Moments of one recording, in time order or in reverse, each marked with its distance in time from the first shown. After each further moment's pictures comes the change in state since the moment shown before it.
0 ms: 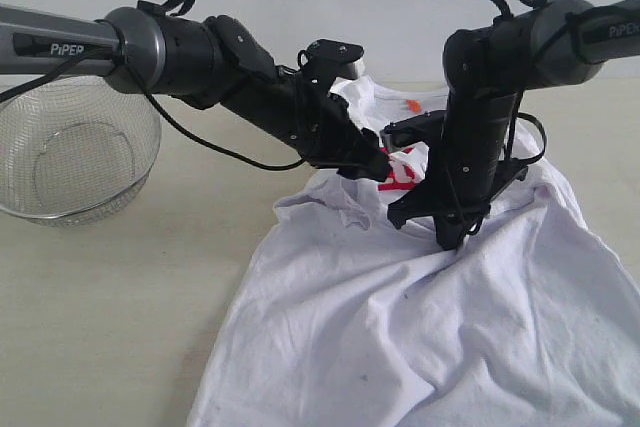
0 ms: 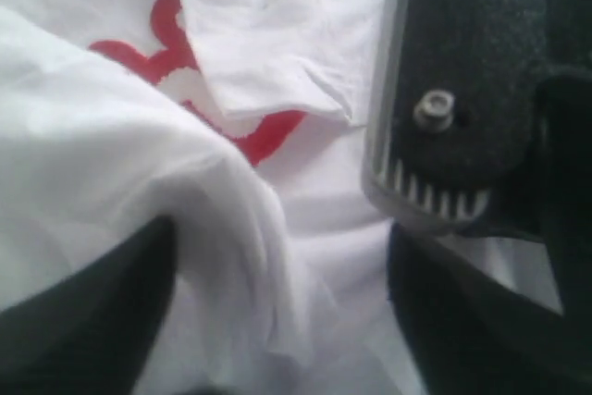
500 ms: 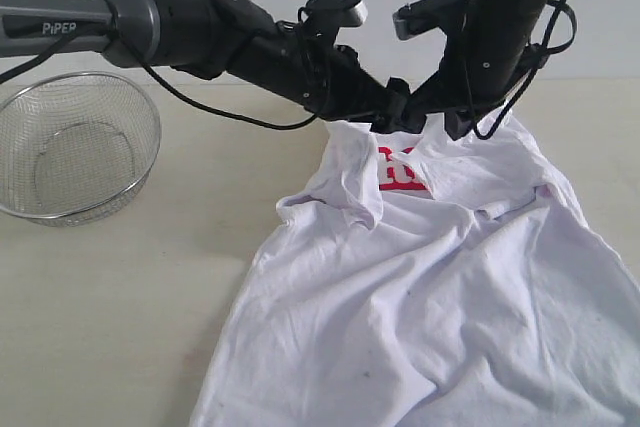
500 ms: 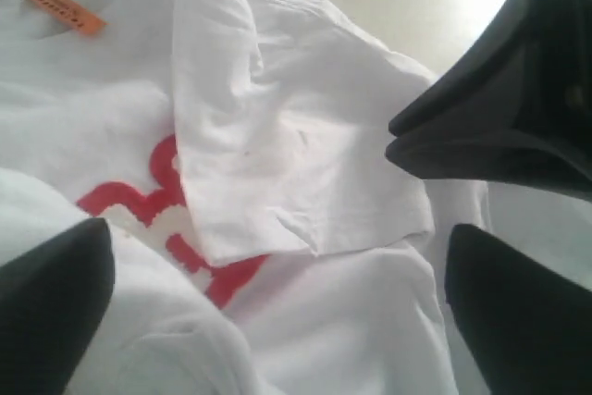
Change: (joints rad) left arm 0.006 -0.002 -0.099 -0.123 0.010 0.026; right arm -0.017 -0.131 -0.185 -0.073 0.014 -0.003
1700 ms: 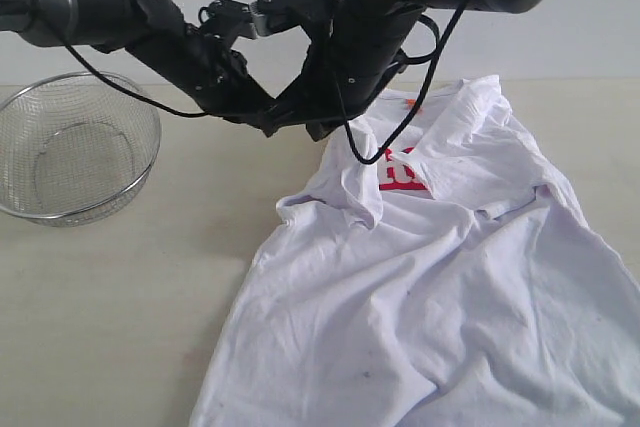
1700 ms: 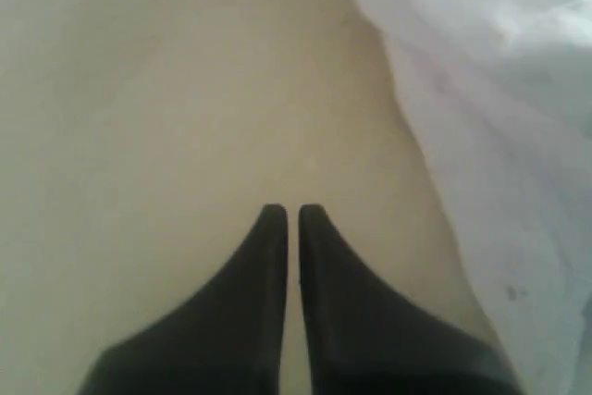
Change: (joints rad) left arm 0.225 0.000 -0.005 0.501 0.063 -0.292; right arm 0.260 -0.002 -0.017 0.101 -0.187 0.026
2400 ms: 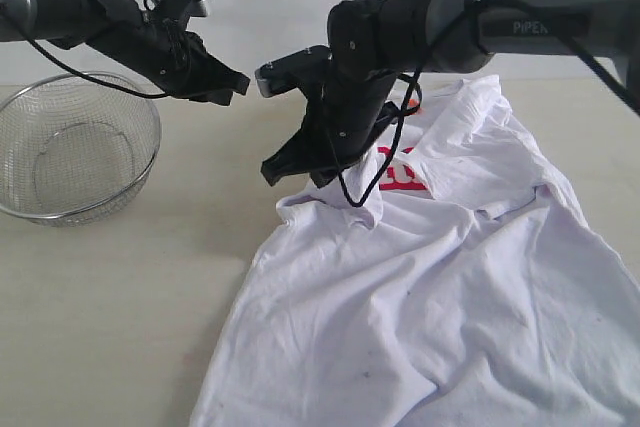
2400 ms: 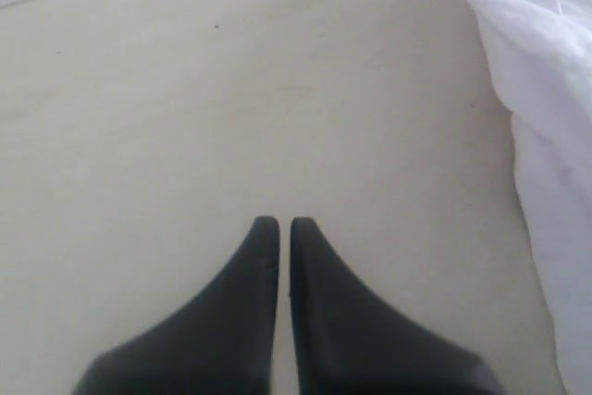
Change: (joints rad) left arm 0.082 0.000 0.000 -0.044 -0.087 -0.033; right arm 0.000 0.146 -0.002 -0.028 -0.042 0.047
